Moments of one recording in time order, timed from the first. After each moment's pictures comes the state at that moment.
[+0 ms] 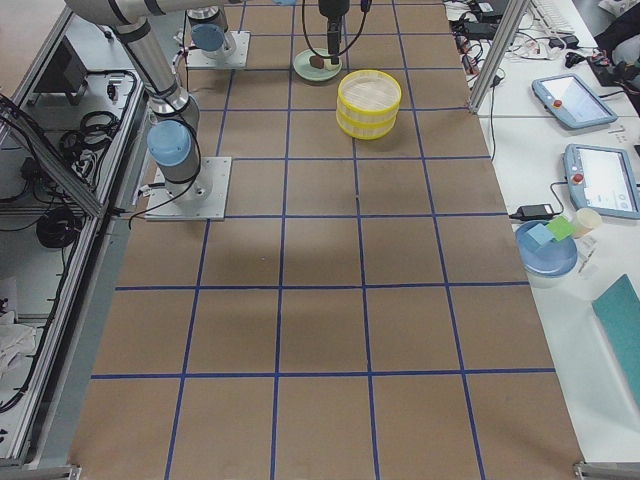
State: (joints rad) left arm -1.47 -1.56 -1.61 -1.54 1.57 0.10; right arm 1.64 -1.64 1.54 -1.56 -1.58 0.17
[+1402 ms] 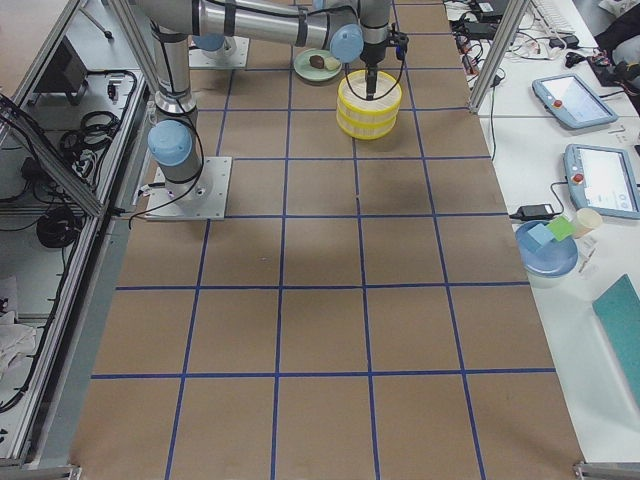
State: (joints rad) left arm -1.47 -1.80 -1.77 -1.44 1.45 -0.13; right arm 1.70 -1.28 1.57 -1.92 -1.59 0.21
